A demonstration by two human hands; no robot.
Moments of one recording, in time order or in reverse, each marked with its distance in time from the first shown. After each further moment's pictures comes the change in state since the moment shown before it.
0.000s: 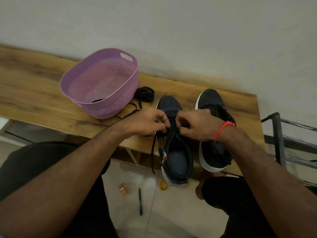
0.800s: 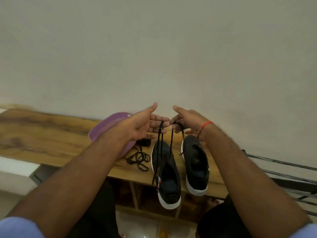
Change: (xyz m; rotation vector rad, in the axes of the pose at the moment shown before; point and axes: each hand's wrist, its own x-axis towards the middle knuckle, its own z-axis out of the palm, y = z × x) left_hand -0.091 0.123 -0.066 -0.692 0.071 -0.020; right_hand -0.077 -0.072 -0.126 0.935 0.322 0.283
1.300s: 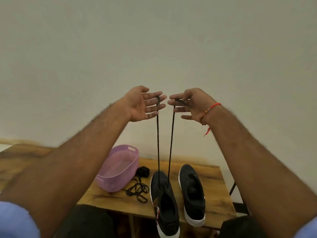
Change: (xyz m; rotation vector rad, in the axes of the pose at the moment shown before) left_hand -0.094 0.151 0.014 -0.239 0.038 0.299; right_hand -0.069 -0.131 -0.074 0.286 0.023 -0.263
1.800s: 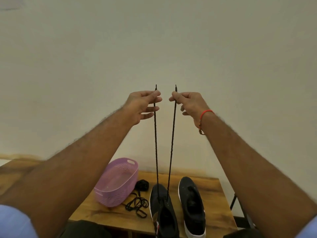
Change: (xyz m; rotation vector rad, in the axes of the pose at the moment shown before) left_hand -0.012 0.024 0.026 0.301 0.231 0.347; right_hand 0.004 -0.024 0.006 -0.182 0.291 -0.390
